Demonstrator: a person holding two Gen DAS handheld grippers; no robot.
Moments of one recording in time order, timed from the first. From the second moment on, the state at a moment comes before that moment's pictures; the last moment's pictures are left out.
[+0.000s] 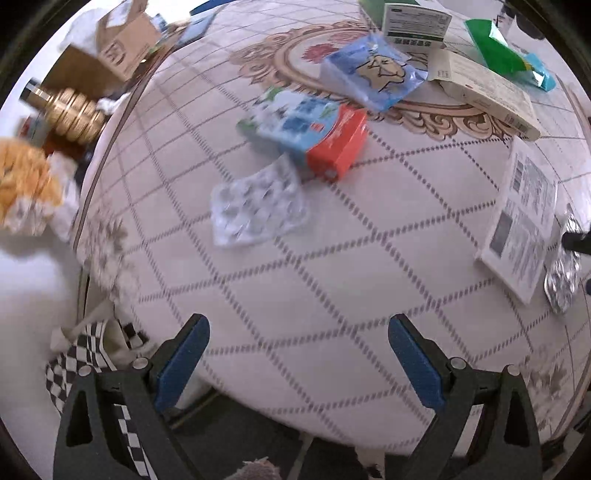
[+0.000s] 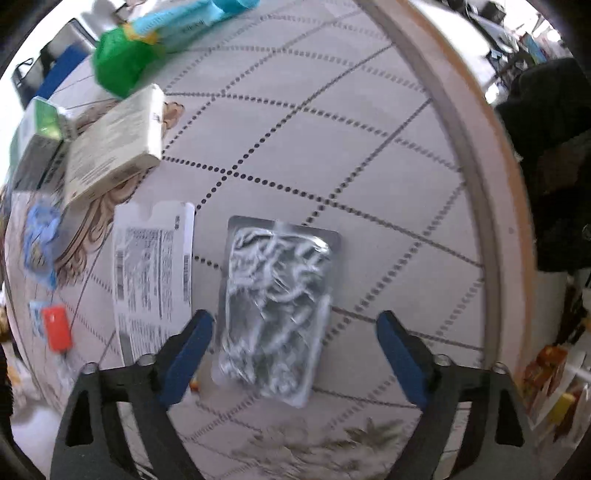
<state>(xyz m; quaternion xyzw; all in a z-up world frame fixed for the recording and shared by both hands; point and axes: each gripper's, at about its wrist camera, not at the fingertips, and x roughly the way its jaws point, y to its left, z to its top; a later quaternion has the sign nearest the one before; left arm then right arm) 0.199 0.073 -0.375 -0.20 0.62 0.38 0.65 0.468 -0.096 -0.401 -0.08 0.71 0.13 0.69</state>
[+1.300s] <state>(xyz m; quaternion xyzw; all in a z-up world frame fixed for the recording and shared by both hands) 0.418 0.024 -0.409 -0.12 0.71 0.15 0.68 0.530 -0.163 -0.397 -0.10 0.70 0.13 0.70</state>
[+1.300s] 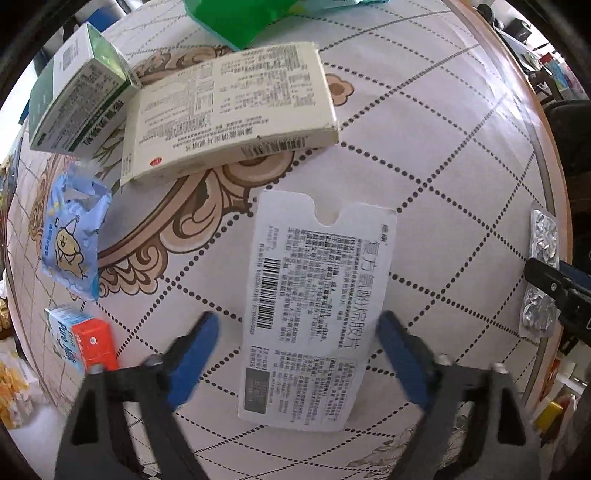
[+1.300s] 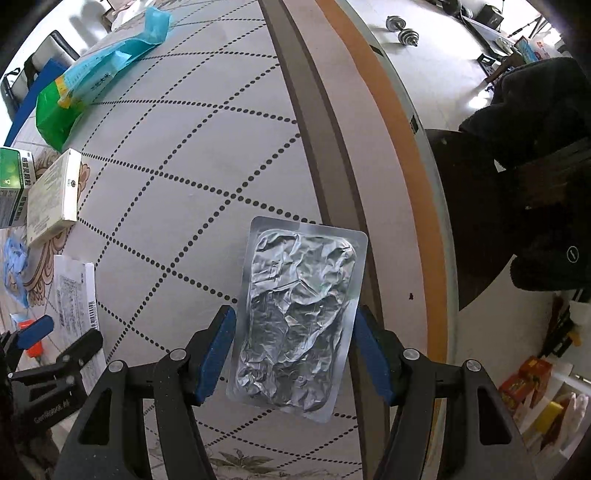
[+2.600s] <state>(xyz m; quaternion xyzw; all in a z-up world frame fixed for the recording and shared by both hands) 0.286 -0.006 -0.289 -0.06 0.58 0.31 0.75 0.417 -0.153 -0.327 -0.14 0.60 0.22 0.76</state>
